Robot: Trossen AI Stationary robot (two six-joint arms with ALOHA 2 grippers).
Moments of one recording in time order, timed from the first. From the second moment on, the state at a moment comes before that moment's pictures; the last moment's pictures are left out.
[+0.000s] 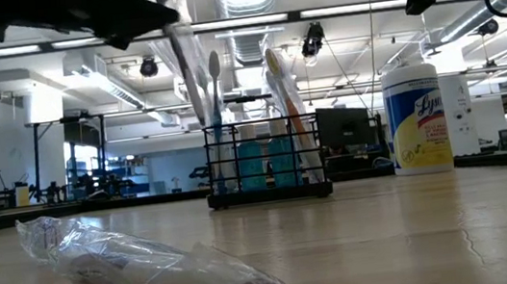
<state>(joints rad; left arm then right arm) -0.12 0.98 0.52 0.39 -0.27 0.17 0.24 0.98 0.11 1.26 0.29 -0.18</state>
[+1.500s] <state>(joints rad) -0.03 1.38 0.60 0.43 -0.26 0.12 0.24 0.98 0.11 1.26 0.29 -0.18</state>
